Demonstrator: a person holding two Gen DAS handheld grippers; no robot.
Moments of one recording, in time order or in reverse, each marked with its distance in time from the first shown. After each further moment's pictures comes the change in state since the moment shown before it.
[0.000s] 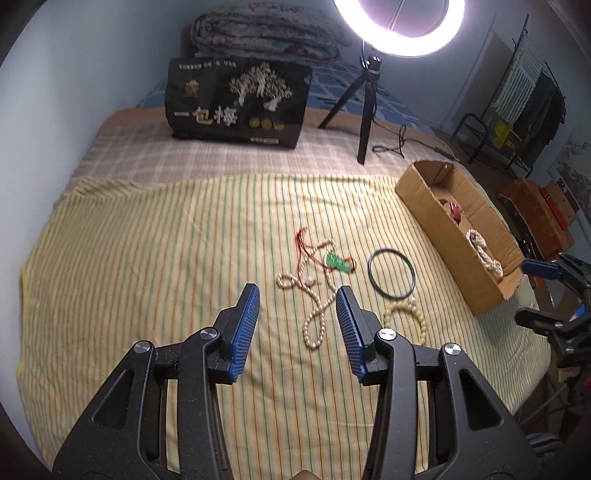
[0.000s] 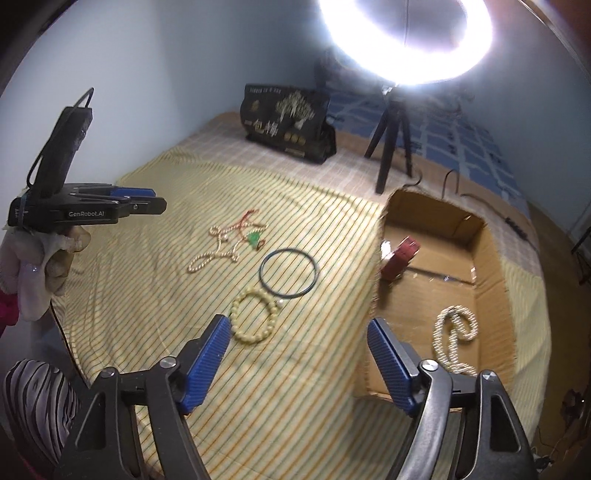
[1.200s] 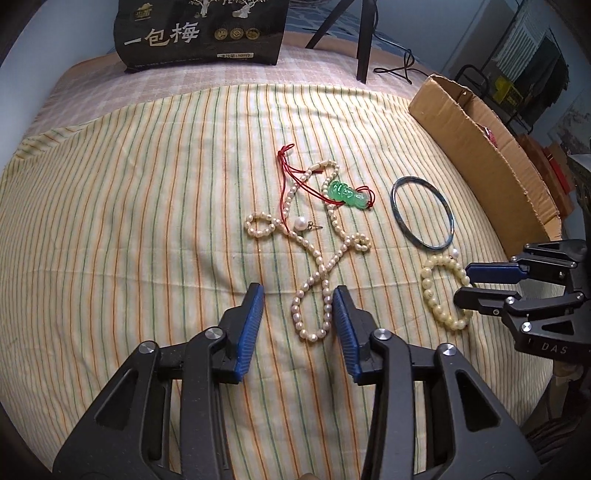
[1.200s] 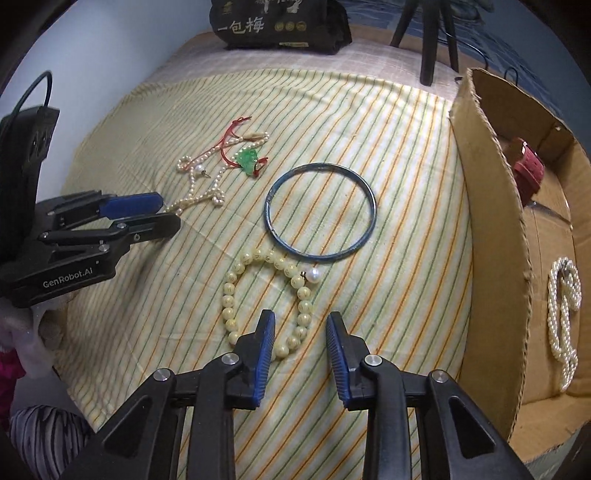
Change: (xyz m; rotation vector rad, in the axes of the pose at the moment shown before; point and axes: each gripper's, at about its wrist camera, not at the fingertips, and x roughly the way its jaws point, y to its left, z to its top) left arm 0.096 -0.007 -0.021 0.051 0.189 -0.015; right arm 0.131 0.015 0.002 0.128 0.309 0.082
